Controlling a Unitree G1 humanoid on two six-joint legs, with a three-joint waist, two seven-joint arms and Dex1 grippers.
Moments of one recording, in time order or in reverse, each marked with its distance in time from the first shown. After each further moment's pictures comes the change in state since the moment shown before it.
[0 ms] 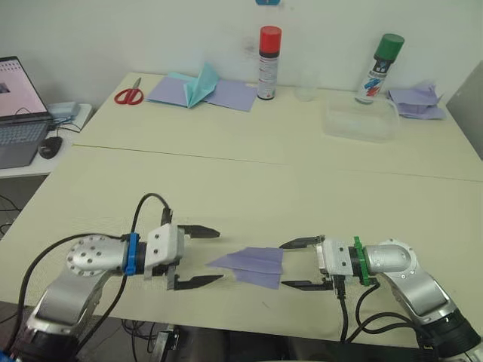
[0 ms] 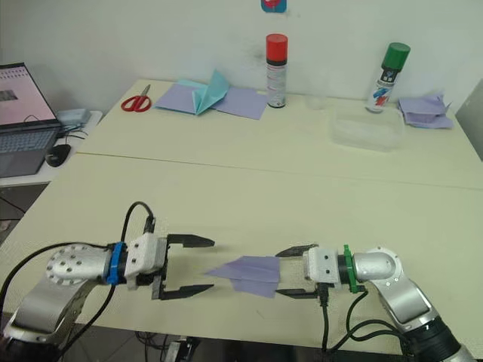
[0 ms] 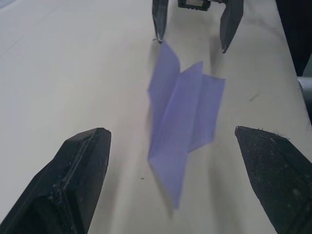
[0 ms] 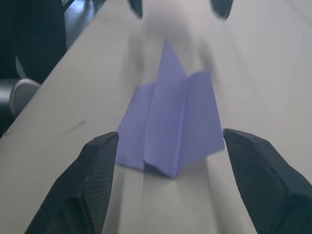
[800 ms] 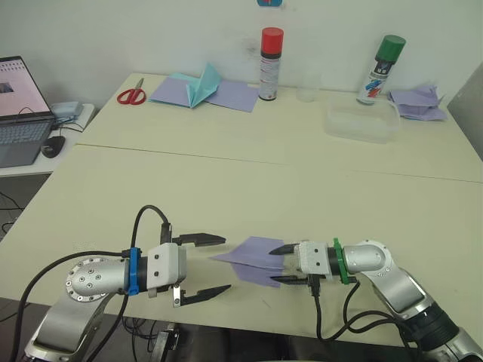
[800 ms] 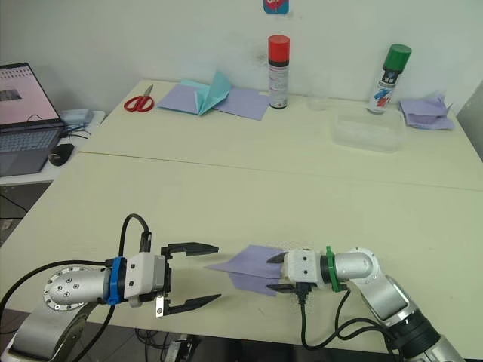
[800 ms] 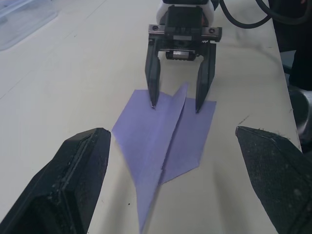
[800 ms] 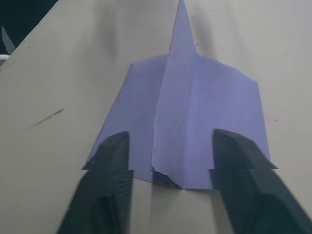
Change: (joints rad) left arm 0.053 -0.024 0.010 -0.108 0.006 -0.021 0.088; right arm -0.074 0.036 0.116 0.056 -0.136 0.181 -0.071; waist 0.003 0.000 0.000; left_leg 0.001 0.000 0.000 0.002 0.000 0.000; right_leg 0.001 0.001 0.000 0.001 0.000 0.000
